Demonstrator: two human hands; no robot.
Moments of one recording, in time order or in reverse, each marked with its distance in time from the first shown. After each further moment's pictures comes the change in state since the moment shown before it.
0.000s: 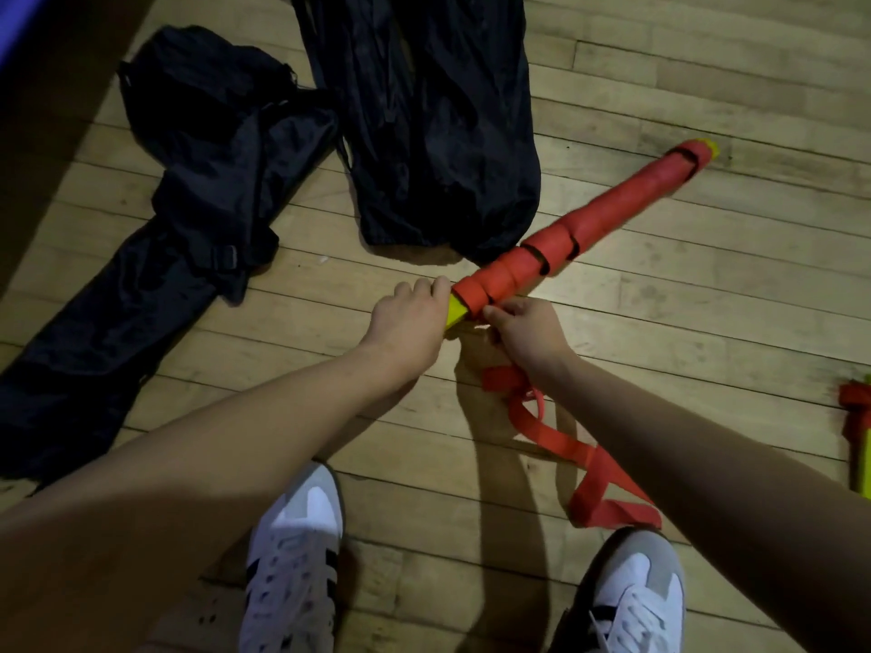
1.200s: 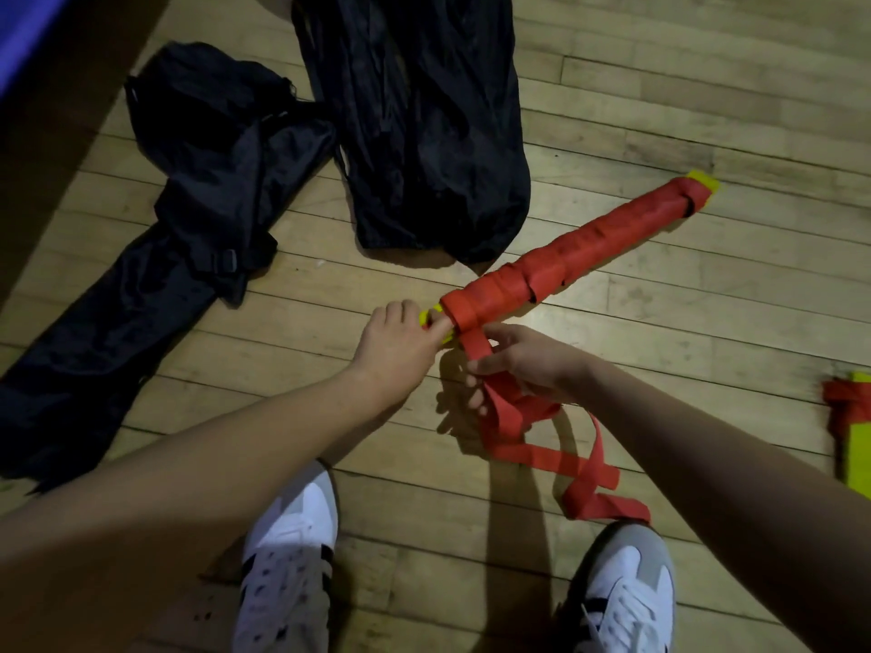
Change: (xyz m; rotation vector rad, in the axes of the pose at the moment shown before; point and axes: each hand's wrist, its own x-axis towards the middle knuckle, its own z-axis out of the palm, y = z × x) left_hand -0.026 -0.007 0.025 0.262 0.235 0.169; right_hand -0.029 -0.001 -0.027 0.300 -0.678 0.211
